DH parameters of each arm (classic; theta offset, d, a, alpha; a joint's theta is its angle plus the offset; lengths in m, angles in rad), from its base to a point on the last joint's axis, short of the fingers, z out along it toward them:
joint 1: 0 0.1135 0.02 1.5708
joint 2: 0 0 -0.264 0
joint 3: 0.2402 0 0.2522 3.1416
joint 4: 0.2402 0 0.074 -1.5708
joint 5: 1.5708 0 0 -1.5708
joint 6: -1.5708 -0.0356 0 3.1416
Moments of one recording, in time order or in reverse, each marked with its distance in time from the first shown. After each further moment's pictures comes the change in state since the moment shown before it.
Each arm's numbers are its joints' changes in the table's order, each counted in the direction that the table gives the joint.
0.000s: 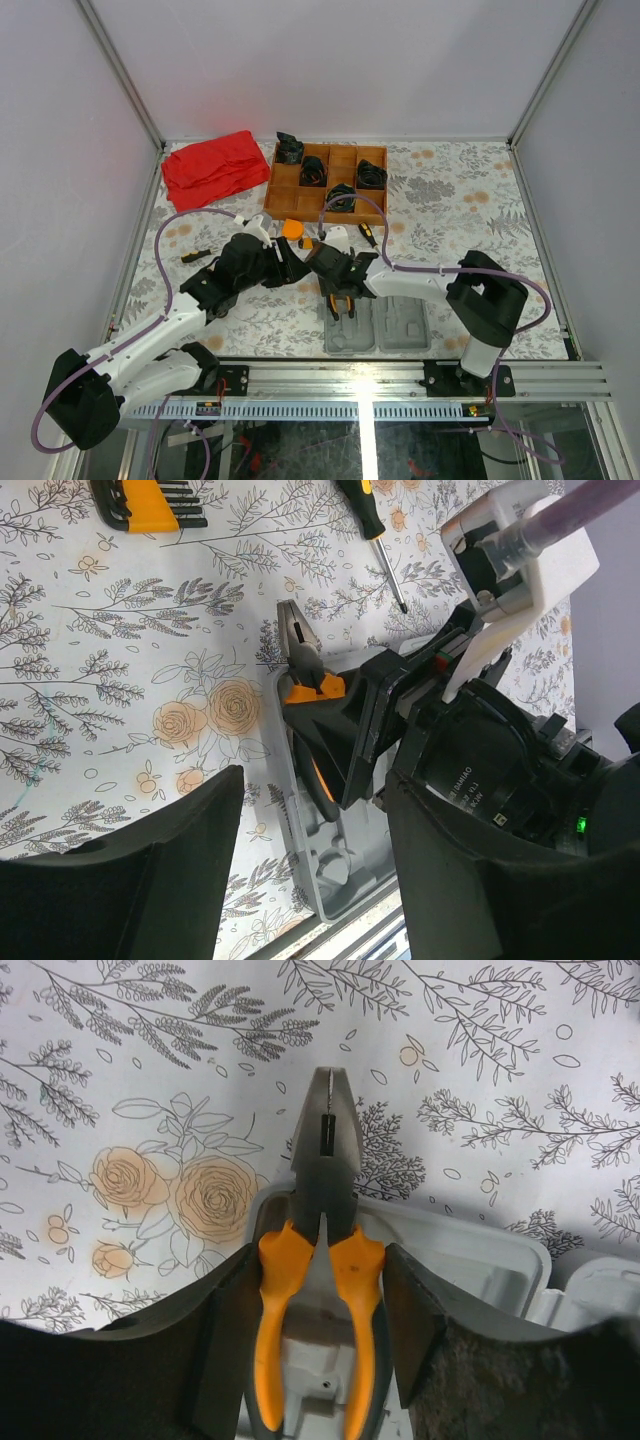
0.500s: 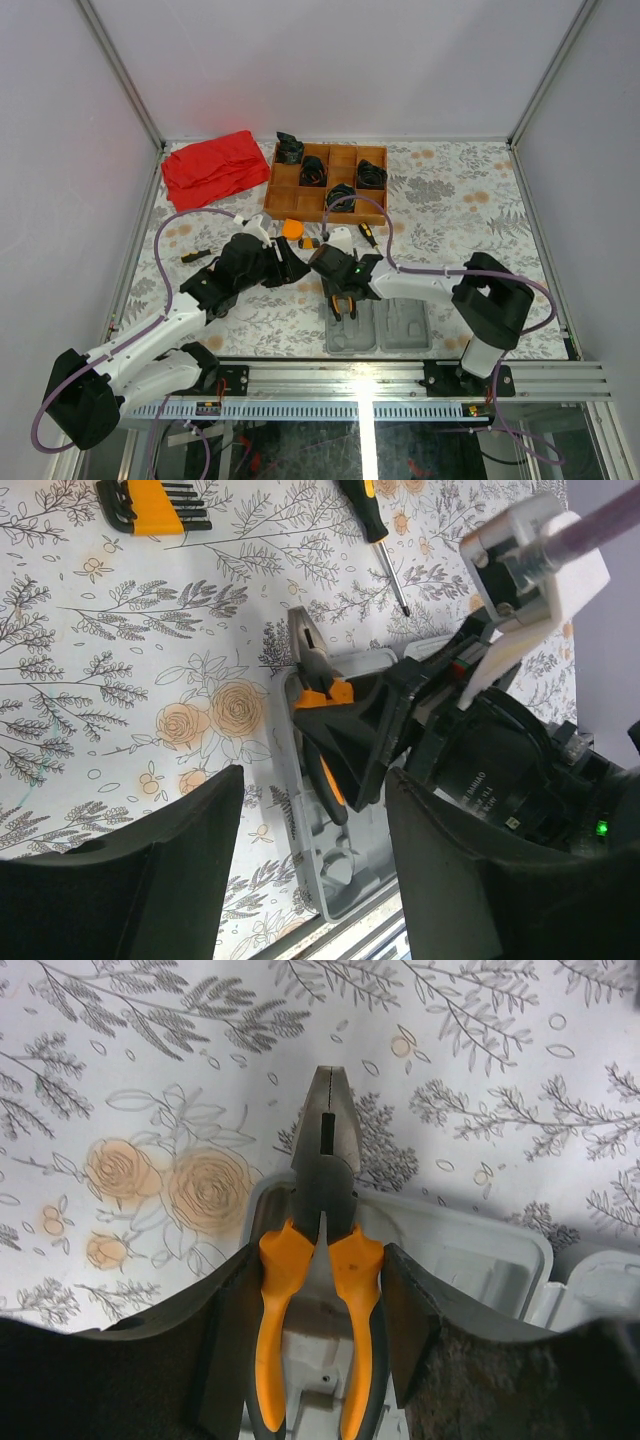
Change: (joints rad) left arm 0.000 0.000 0.000 0.000 -0.008 0.001; right arm -0.003 0.010 -0.017 -0.023 -0.004 -0.003
